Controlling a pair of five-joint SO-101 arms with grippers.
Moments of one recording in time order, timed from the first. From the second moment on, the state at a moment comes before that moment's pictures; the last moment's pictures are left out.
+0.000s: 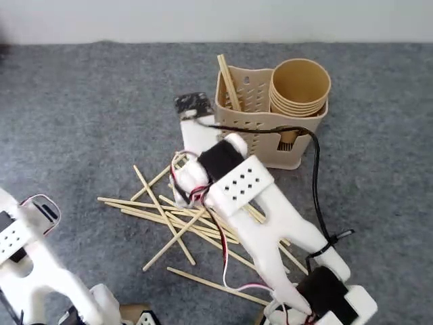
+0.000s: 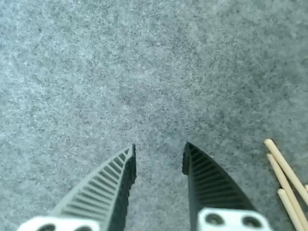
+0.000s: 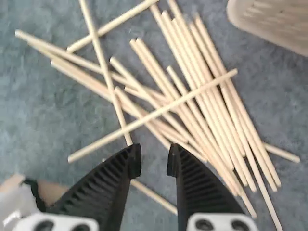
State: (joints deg) left arm -48.5 -30.1 52.2 62.3 11.4; right arm -43.7 -8.1 1.2 93.1 -24.7
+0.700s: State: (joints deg) left arm -48.5 -30.1 52.2 62.3 11.4; right arm -41.8 -8.2 30.9 67.9 15.2
